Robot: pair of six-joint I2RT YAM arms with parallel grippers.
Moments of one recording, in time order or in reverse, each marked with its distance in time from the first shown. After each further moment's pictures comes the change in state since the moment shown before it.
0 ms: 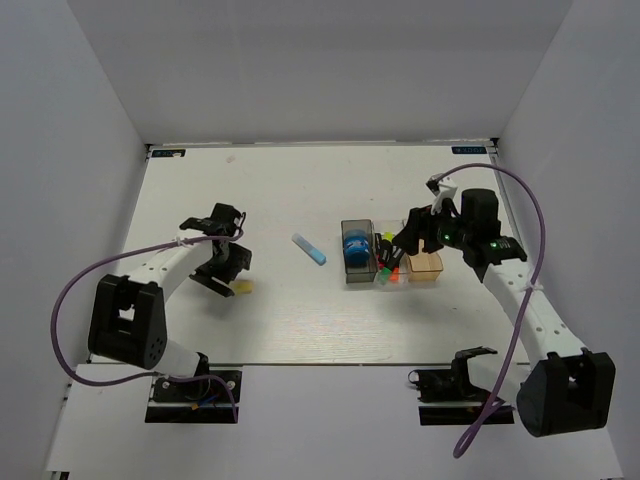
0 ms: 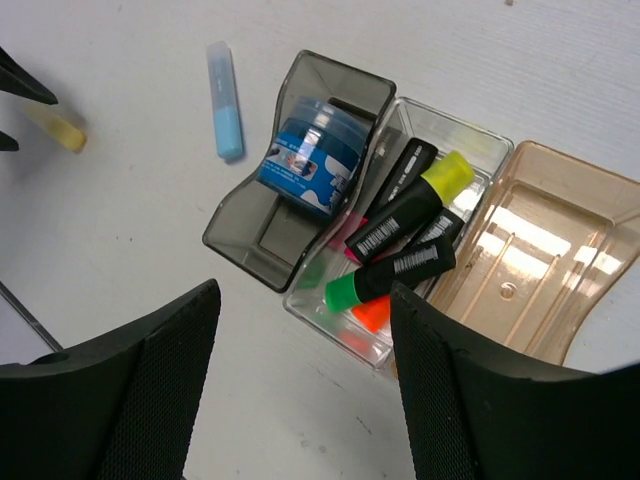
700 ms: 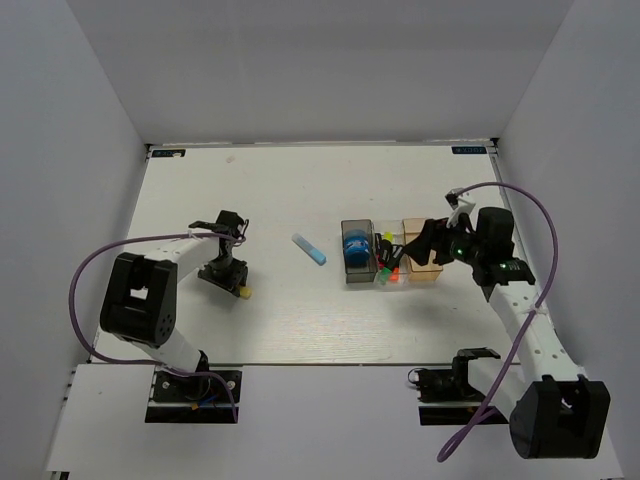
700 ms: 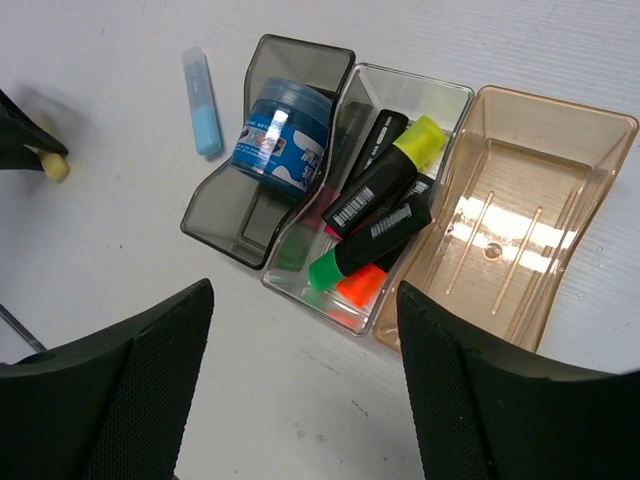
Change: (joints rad) left arm 0.019 0.145 -0.047 0.071 0.008 -0.032; right arm -0.114 -0.132 -0.162 0.064 -0.044 0.044
